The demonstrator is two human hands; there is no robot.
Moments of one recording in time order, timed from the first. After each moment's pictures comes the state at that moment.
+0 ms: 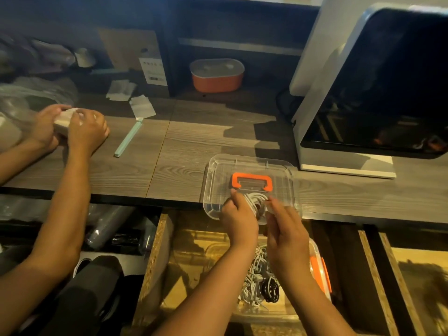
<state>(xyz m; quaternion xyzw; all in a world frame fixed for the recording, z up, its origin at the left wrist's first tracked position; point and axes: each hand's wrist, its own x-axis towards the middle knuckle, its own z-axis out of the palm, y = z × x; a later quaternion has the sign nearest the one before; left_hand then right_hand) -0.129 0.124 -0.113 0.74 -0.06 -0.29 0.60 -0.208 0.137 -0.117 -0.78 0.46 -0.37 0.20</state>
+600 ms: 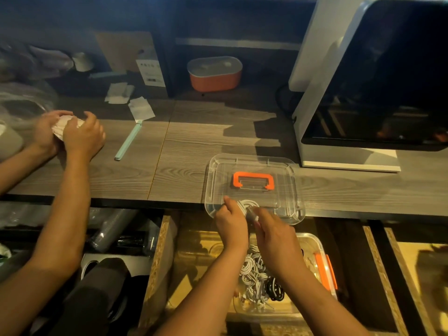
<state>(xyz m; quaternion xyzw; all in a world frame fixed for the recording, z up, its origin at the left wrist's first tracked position) -0.114 0.128 -0.146 0.78 -0.08 -0.28 0.56 -0.185 0.140 -0.071 -0.84 0.32 -0.35 0.27</state>
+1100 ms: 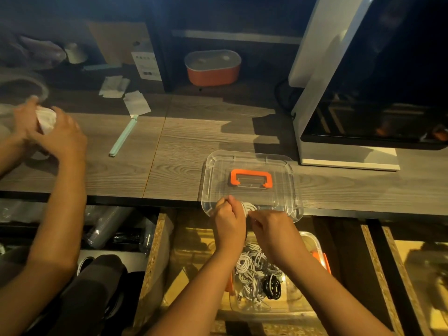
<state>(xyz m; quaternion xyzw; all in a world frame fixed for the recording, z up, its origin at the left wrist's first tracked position) -0.107 0.134 -0.163 0.79 -0.30 -0.13 0.52 -0.205 0.109 -0.123 -0.89 0.39 -0.11 0.22</state>
